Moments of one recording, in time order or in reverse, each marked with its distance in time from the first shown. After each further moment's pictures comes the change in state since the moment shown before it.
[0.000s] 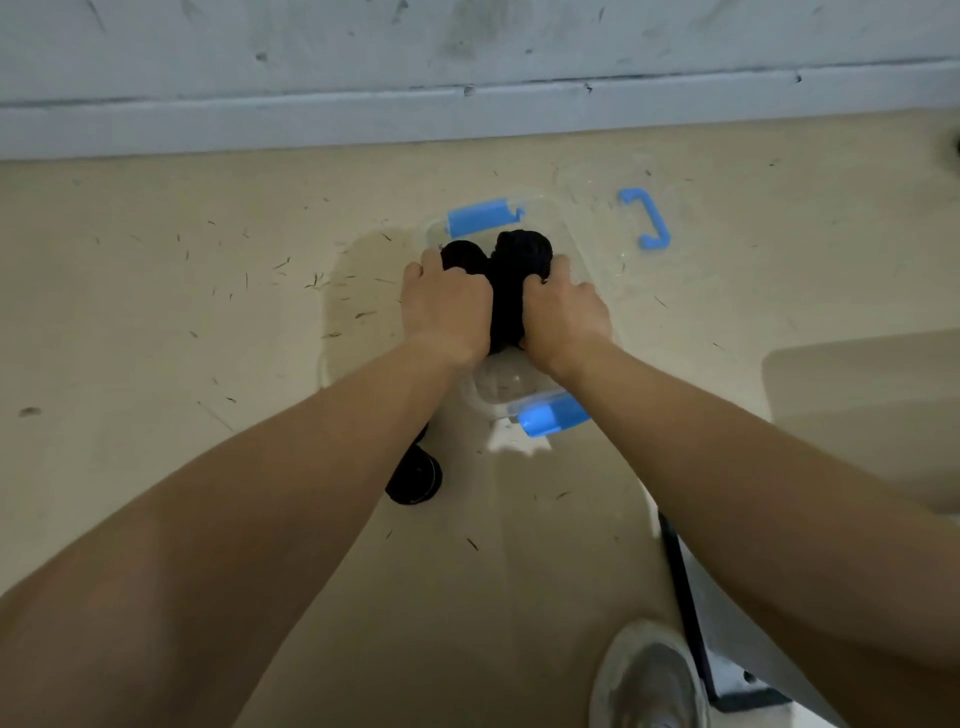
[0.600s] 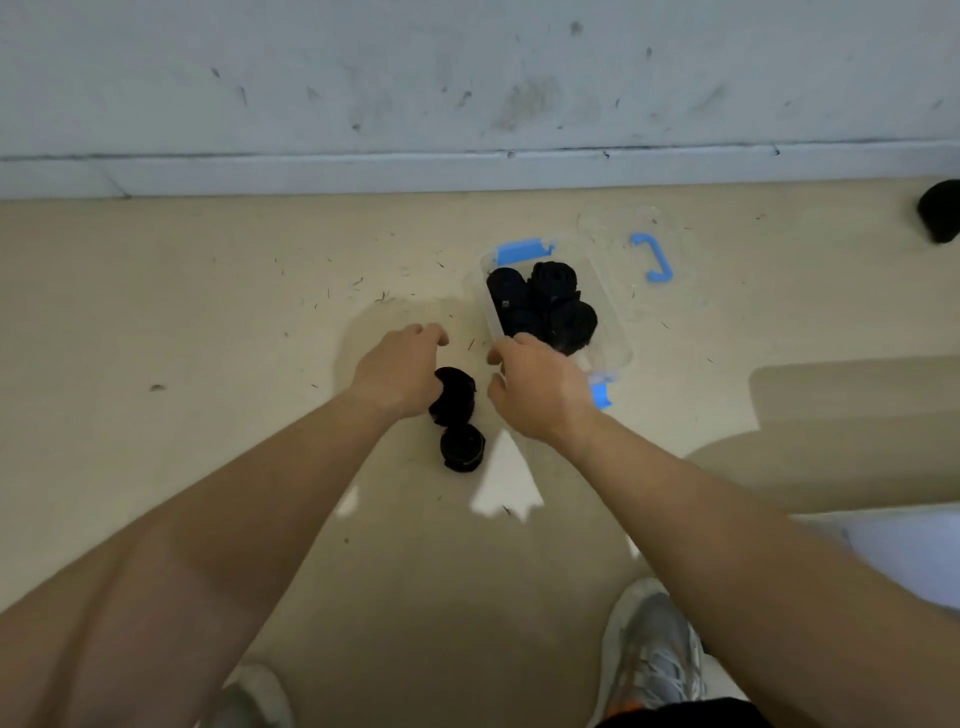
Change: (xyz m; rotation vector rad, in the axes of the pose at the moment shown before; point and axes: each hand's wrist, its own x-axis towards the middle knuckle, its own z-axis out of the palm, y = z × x) left_hand -0.106 -0.102 -0.013 -0.417 -0.163 -0.021; right_hand -0.119 -0.062 -0.056 0.331 -0.039 -0.205
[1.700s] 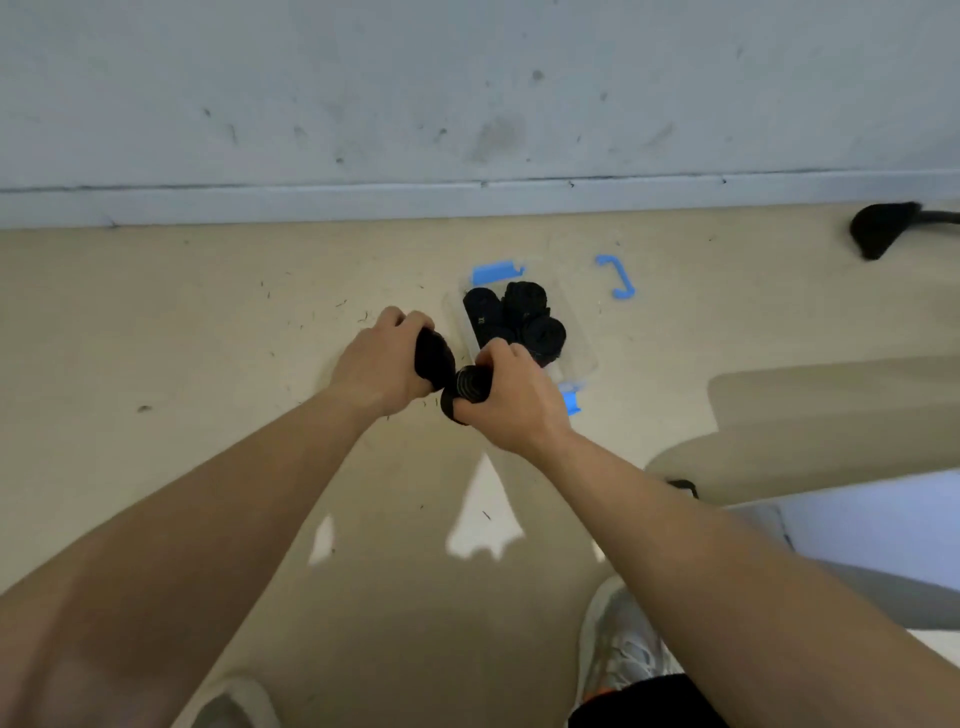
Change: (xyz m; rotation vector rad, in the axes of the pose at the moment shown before) left_hand -0.019 0.010 -0.028 -0.088 0.142 0.062; right_hand -0.030 -0.016 -0.008 0.294 0.119 0.141
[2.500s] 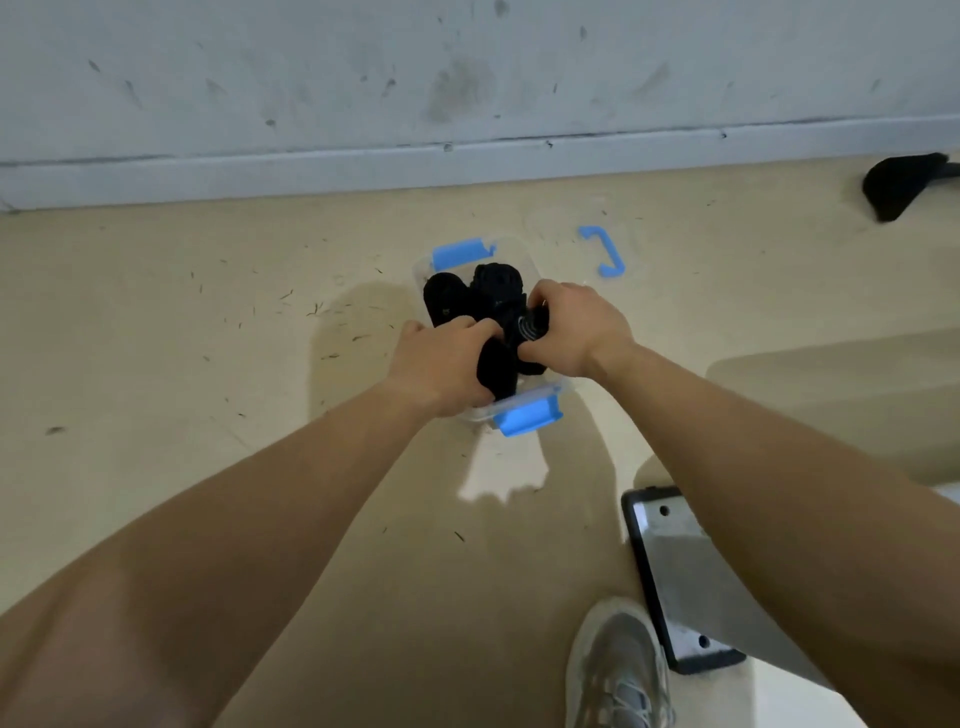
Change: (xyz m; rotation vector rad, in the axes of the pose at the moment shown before) left_hand 0.070 0.075 0.069 0.227 -0.114 0.244; right_hand 0.101 0.096 -0.066 -0.251 -0.086 0.045
